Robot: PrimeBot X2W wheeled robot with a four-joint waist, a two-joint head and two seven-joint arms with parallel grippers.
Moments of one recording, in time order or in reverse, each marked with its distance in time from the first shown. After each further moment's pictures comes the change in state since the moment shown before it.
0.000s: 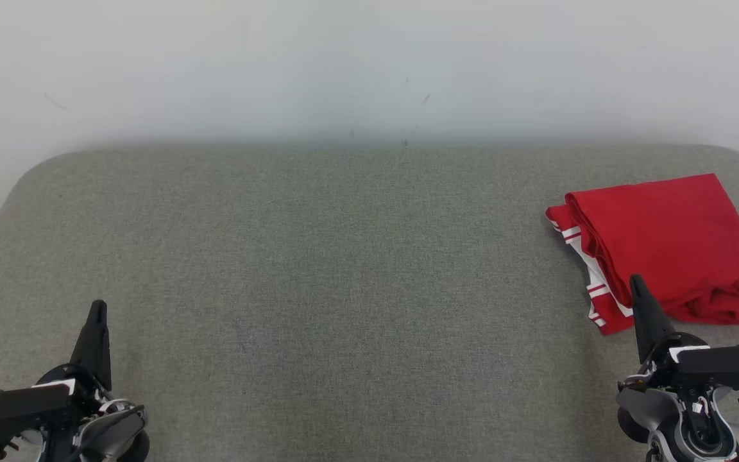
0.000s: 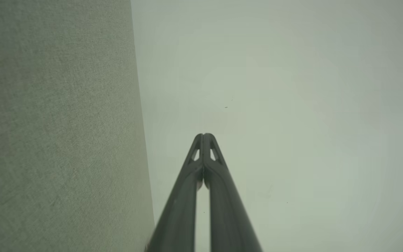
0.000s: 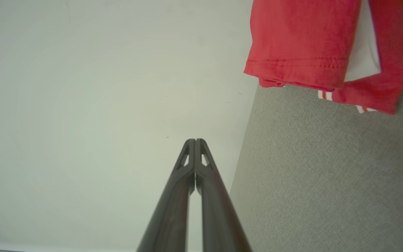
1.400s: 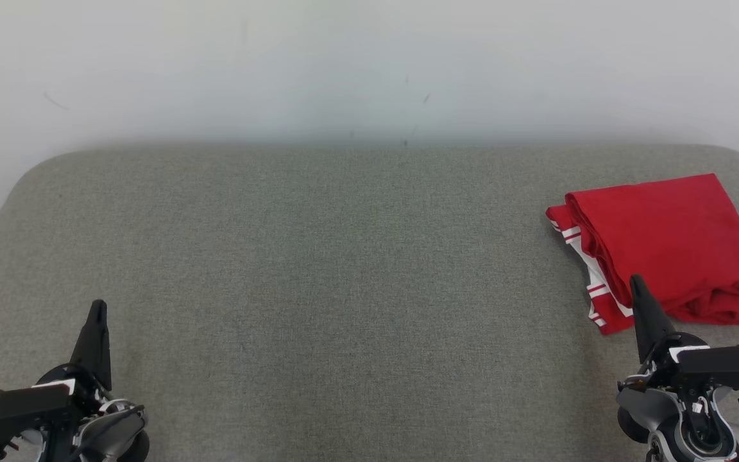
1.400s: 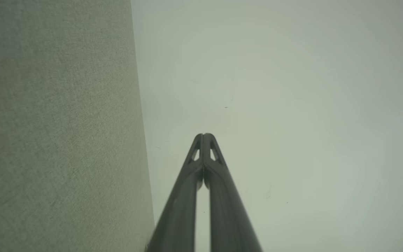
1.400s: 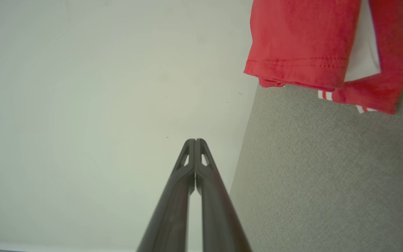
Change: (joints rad) left arm 0.000 0.000 0.000 0.000 0.000 0.000 0.000; right arm 0.000 0.000 0.000 0.000 0.000 0.000 0.000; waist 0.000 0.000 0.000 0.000
